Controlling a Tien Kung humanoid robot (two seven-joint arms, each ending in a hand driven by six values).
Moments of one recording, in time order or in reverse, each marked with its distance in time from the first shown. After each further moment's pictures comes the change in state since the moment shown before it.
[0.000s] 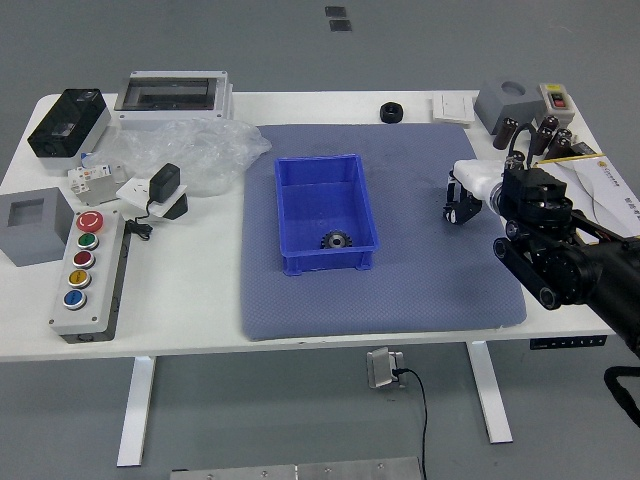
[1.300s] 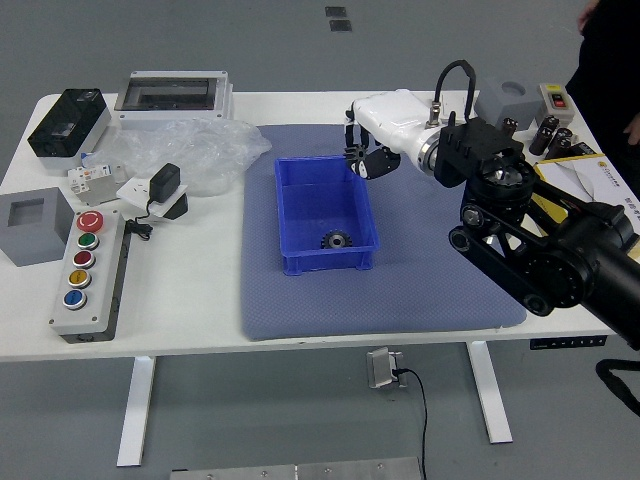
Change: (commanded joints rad) left arm 0.007 0.020 -0.008 0.000 0.026 -0.002 0.005; right arm 0.026 0.013 -0.029 0.567 -0.023 0.056 -0.070
